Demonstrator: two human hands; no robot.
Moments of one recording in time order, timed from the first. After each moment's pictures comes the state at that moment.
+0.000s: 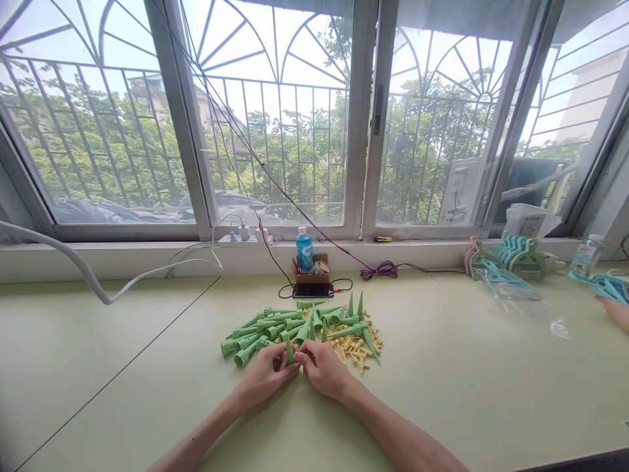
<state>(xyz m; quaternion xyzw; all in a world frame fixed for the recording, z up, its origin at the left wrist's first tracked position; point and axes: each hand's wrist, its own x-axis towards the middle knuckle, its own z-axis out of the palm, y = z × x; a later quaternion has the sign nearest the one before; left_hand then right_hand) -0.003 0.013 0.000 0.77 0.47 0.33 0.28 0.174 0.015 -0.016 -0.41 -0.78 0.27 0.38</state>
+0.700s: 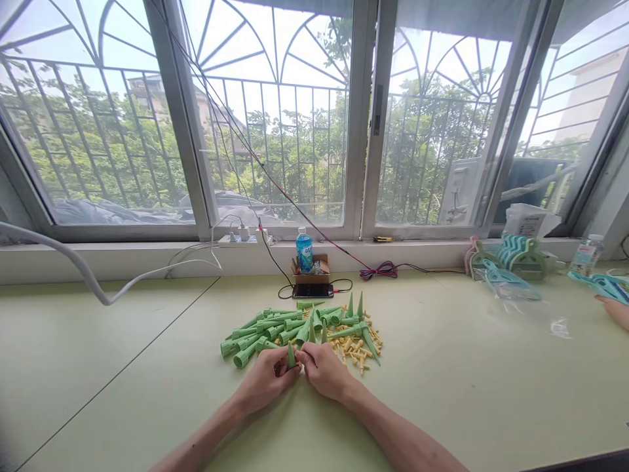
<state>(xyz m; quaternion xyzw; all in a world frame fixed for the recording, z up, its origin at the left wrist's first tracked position) -0.002 0.012 -0.006 0.80 0.45 0.32 0.22 0.174 0.015 -0.016 -0.40 -0.78 0.28 0.38</state>
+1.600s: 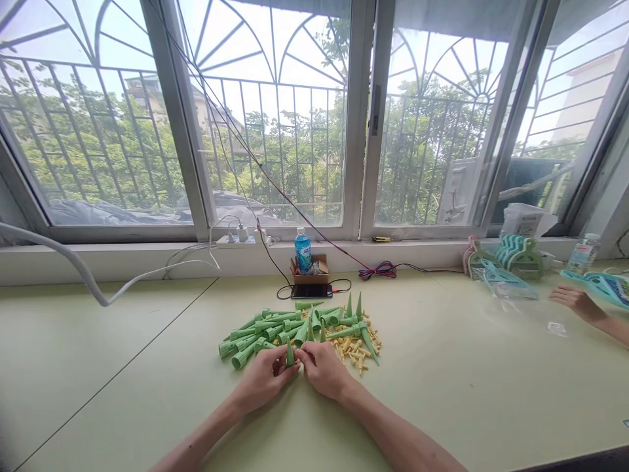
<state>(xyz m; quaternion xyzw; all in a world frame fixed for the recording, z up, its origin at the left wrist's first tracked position) -0.003 0.011 0.000 0.79 0.47 0.31 0.24 0.173 0.019 -0.020 -0.42 -0.78 0.23 0.40</state>
